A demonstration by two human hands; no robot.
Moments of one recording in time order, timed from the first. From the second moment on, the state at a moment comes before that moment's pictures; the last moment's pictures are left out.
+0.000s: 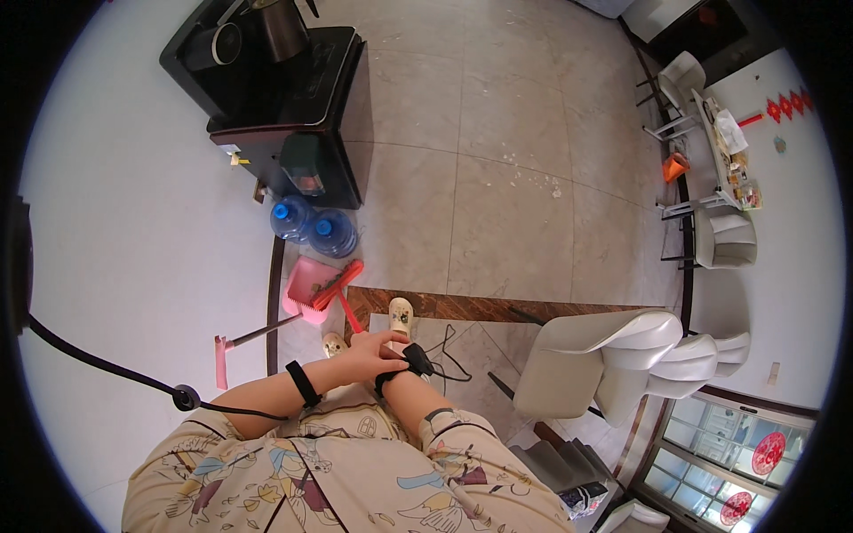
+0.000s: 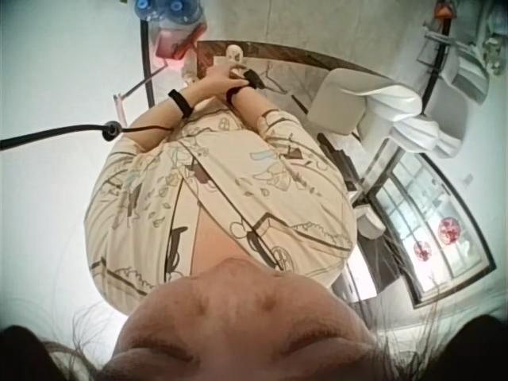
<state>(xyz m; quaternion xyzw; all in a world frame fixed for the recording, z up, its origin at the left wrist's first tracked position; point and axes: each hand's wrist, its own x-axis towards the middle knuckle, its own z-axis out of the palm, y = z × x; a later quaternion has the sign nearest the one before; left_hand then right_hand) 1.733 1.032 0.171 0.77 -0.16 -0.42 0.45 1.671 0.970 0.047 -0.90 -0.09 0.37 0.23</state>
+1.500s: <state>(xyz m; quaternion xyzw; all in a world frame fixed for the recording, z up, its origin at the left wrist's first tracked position) 1.671 1.335 0.149 0.94 0.25 0.09 0.20 1.691 0.968 0.063 -0.89 -0.21 0.34 0.20</state>
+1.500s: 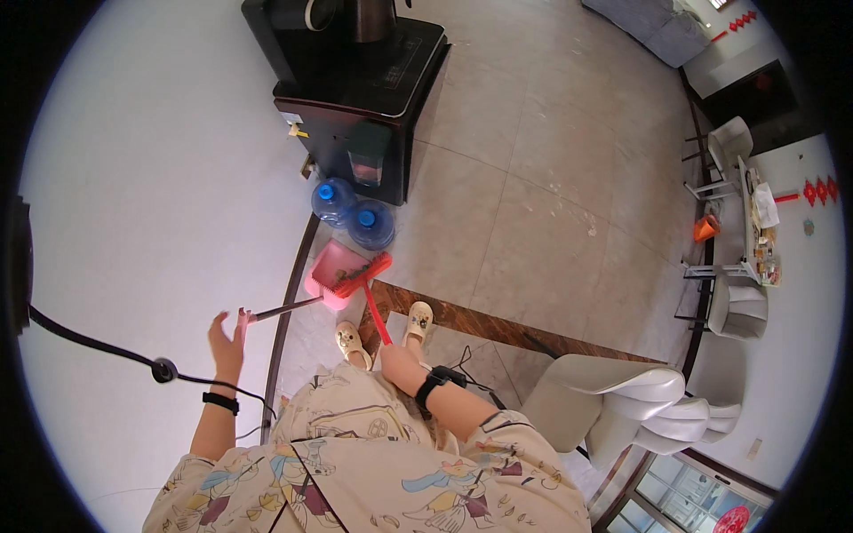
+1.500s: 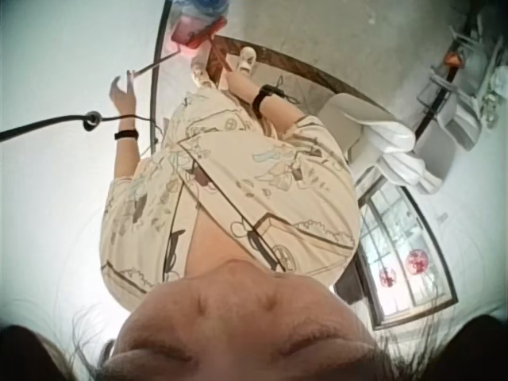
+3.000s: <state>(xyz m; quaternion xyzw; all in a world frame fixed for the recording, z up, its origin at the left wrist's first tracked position) 1.639 1.310 0.190 0.85 0.43 -0.13 0.28 1.809 0.764 -0.010 -0.89 -0.29 0.35 -0.05</state>
